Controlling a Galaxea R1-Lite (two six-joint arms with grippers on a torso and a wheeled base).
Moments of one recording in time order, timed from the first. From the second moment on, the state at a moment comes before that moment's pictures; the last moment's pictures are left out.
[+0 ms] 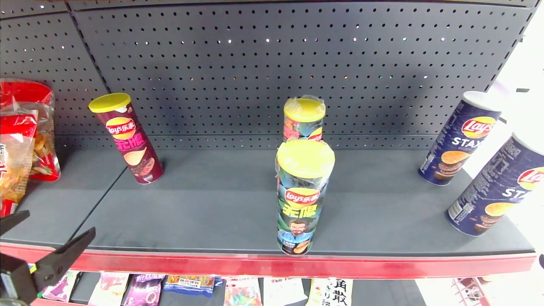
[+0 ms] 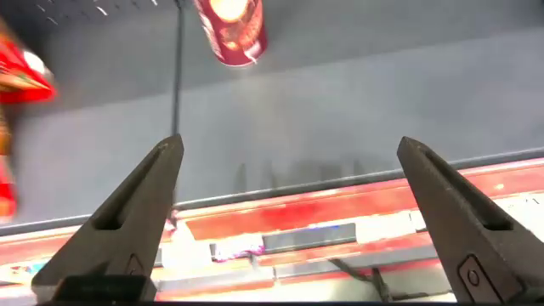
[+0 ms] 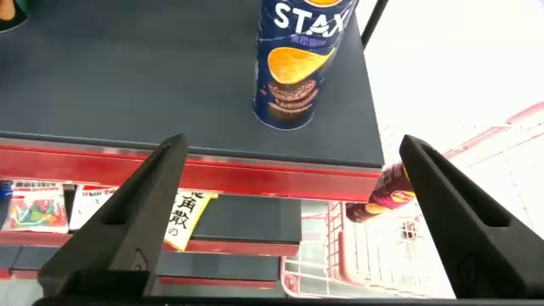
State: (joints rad) left arm -0.23 0.81 -0.39 -0.15 0.14 0.10; right arm -0.04 0.54 -0.37 0.04 -0.01 -0.14
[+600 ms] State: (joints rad) left arm -0.23 0.69 -0.36 -0.12 0.15 0.10; right arm -0.05 0.52 -0.33 0.05 -0.02 -0.20
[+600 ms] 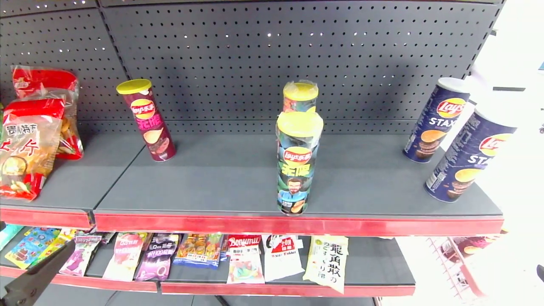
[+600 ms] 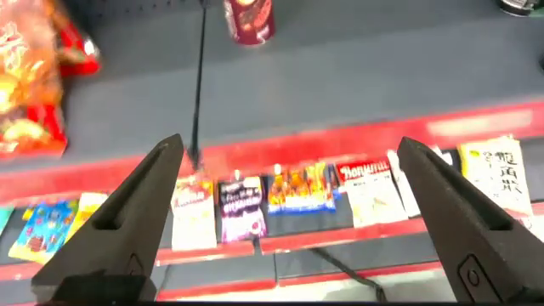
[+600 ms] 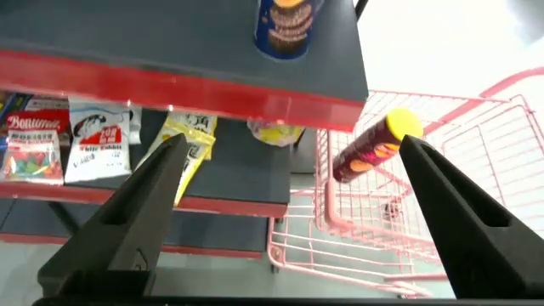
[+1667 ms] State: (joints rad) left arm -0.23 0.56 -0.26 -0.12 0.15 0.27; right arm -0.05 0.52 -0.27 0.05 -0.01 -0.22
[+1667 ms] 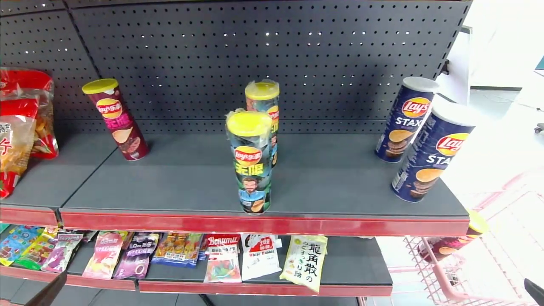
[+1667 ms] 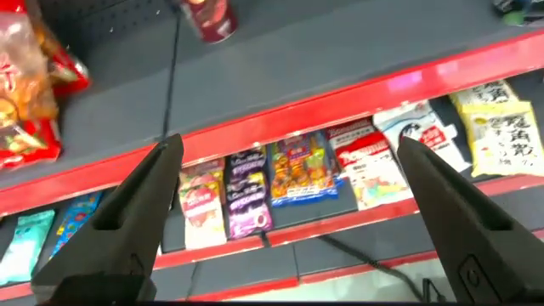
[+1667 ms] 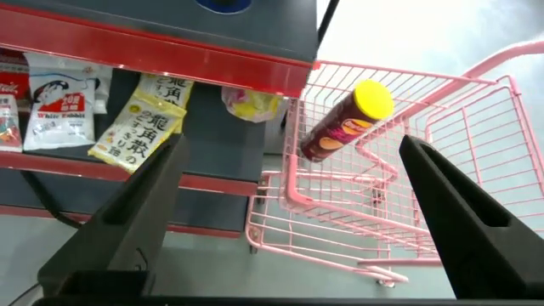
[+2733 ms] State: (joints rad) left arm -0.23 0.52 -0.26 -0.12 0.09 0.30; right arm -0.05 0.59 -0.28 0.04 -0.01 -0.23
